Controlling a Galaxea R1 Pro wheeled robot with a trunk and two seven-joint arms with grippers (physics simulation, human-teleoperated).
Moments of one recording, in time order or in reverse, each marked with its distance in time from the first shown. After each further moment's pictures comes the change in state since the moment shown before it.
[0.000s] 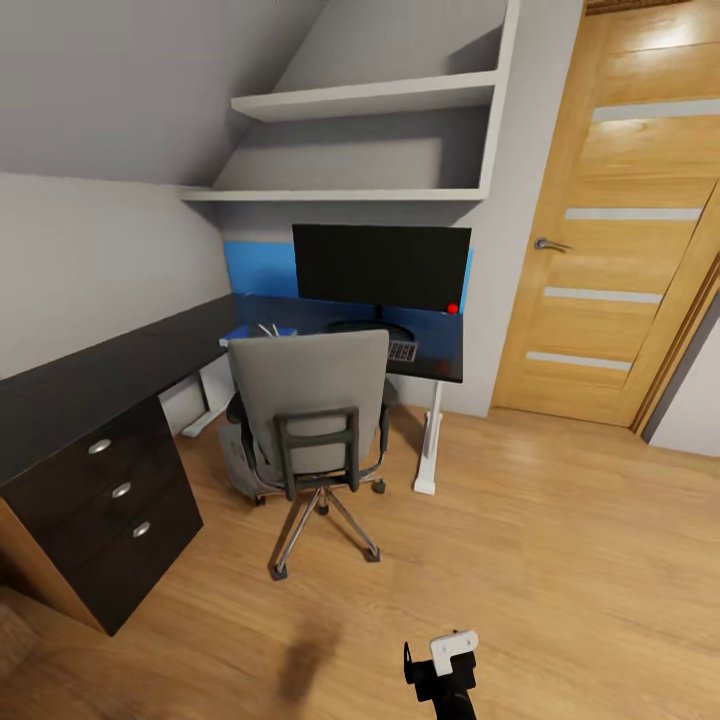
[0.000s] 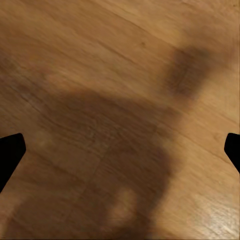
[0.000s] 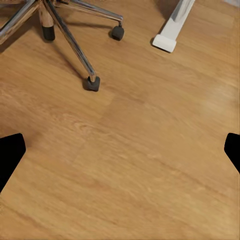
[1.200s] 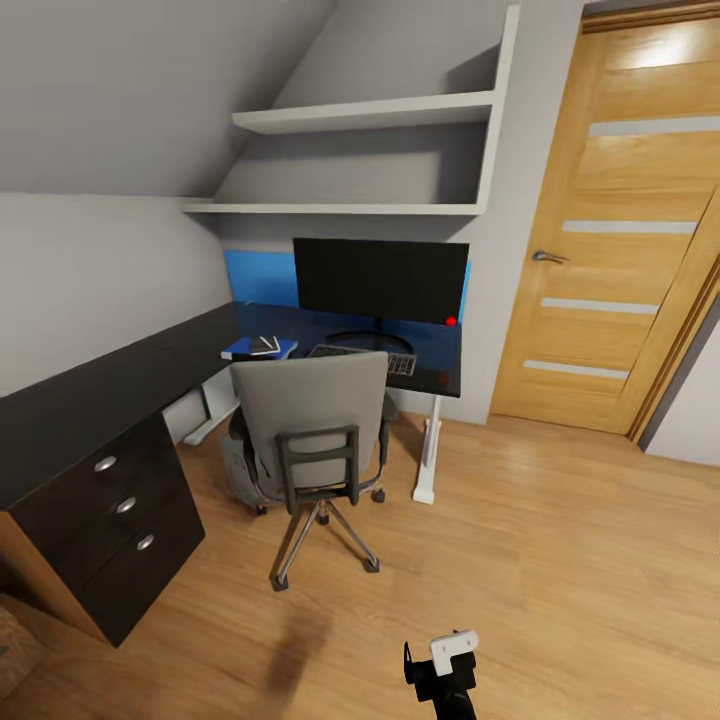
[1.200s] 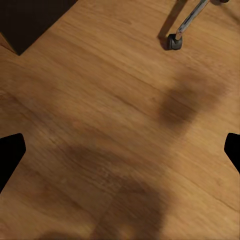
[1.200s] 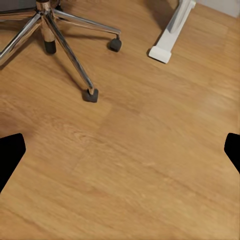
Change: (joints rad) left arm 0.049 -0.025 -0.002 -0.029 0.044 -0.252 0.029; right arm 0.000 0.000 0.001 0.000 0.000 0.000 -0.001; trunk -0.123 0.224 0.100
